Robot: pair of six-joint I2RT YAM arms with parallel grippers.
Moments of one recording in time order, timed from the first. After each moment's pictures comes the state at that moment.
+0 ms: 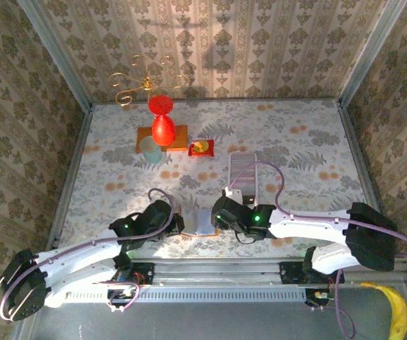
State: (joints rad) left arm -0.96 0.84 0.33 -0.34 -0.02 -0.95; right arm 1.10 1.37 0.74 -0.34 0.30 1.01
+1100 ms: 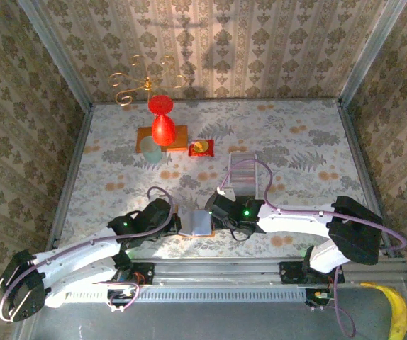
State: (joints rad) left arm -0.95 0.84 0.36 -0.43 -0.03 -0.92; right arm 1.08 1.49 0.82 -0.38 0.23 0.95
